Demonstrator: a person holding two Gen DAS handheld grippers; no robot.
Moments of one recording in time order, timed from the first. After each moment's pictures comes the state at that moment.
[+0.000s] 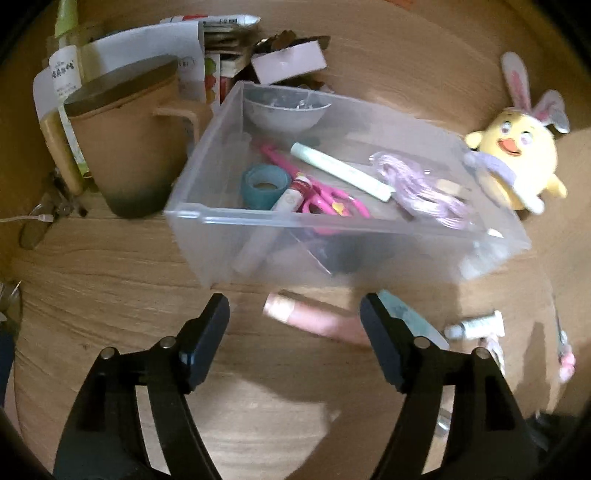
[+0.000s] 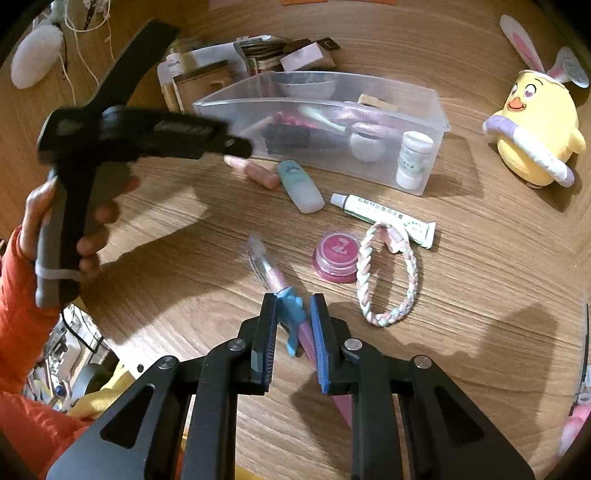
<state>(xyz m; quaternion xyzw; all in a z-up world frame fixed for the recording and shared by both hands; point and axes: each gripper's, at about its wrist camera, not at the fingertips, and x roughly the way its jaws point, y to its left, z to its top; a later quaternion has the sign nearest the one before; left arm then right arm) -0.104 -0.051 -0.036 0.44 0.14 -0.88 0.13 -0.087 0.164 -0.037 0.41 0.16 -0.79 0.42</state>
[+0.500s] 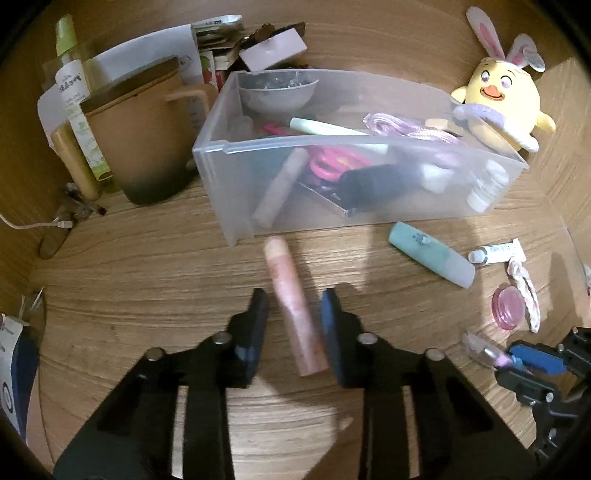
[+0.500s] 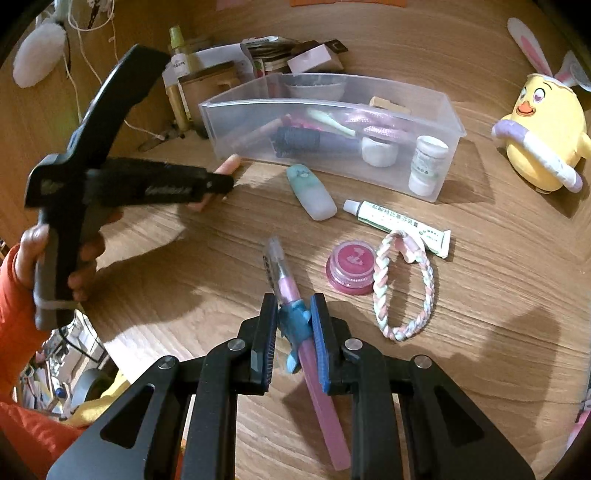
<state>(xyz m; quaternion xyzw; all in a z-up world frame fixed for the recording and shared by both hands) -0.065 -0.051 -0.042 0.45 0.06 -0.88 0.11 -0.086 0.157 -0.040 0.40 0.15 -0.80 0.43</state>
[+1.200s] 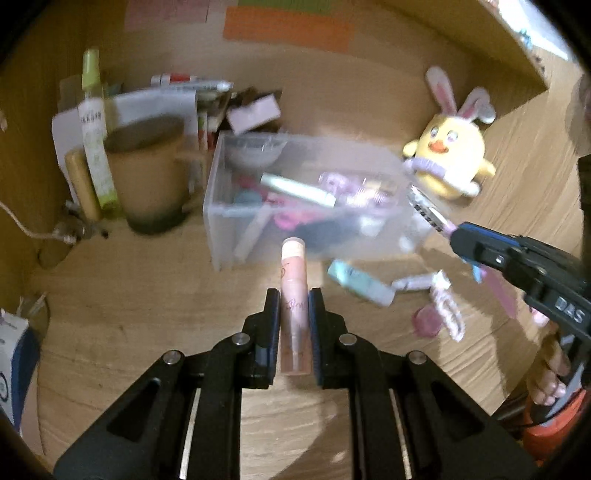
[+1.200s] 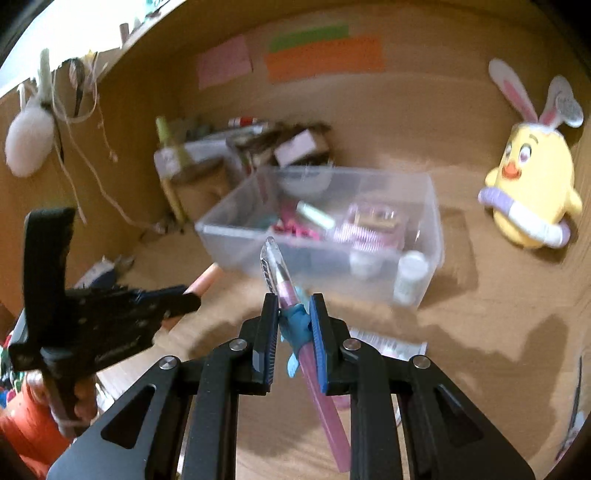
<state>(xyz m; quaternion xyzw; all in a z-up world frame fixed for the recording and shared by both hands) -0.029 -0.035 0.016 0.36 0.10 -0.92 0.05 -0.123 0.136 0.044 0.32 0.07 -0.84 0.43</state>
